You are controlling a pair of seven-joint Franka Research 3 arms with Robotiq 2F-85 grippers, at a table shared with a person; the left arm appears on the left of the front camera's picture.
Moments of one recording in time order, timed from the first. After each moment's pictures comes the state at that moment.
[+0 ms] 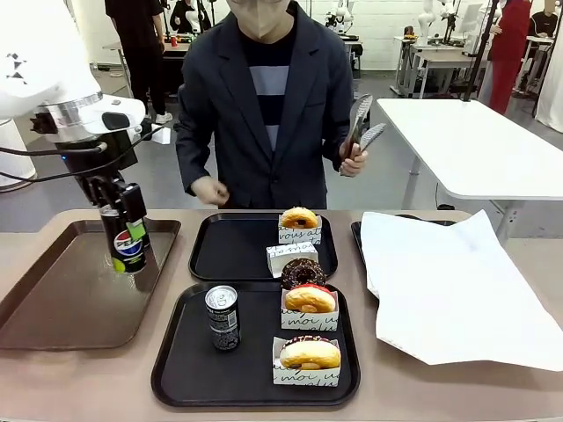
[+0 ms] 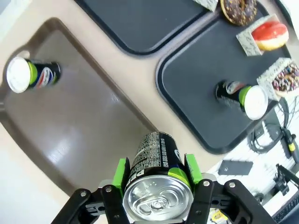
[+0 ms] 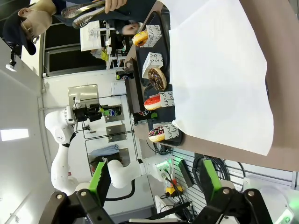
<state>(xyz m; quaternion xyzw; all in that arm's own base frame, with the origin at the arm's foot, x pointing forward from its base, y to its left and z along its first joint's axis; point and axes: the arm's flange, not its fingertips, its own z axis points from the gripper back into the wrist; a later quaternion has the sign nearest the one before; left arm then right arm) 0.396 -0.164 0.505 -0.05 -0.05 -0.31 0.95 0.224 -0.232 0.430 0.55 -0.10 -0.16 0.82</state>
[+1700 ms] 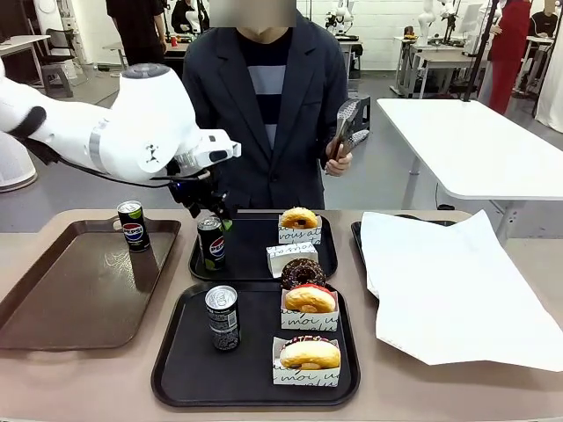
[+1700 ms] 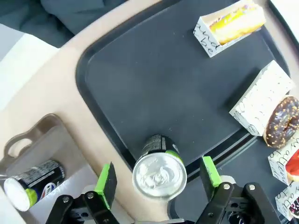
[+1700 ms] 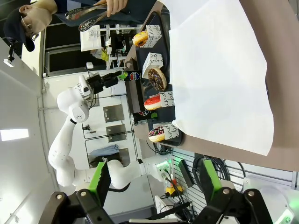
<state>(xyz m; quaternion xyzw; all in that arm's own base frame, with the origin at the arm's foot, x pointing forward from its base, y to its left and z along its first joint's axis) 0.505 -0.264 0.419 -0.03 -0.16 -0.25 0.95 0.224 -0.232 0.430 0.55 -0.10 -0.16 0.82</state>
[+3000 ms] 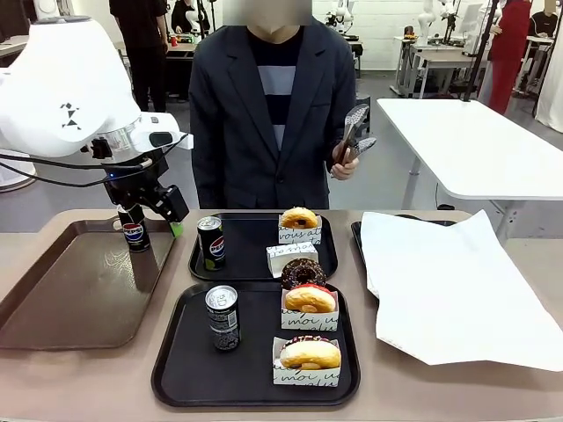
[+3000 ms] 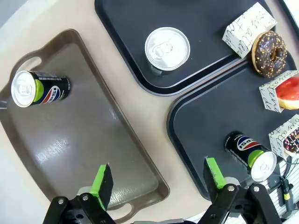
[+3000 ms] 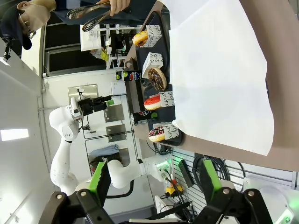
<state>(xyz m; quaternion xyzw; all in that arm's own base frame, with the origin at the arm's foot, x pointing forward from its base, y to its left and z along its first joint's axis) 0.417 -0.198 0.472 -0.02 -0.10 -0.22 0.97 0.224 -0.232 0.430 0.55 -0.10 -0.16 0.82</state>
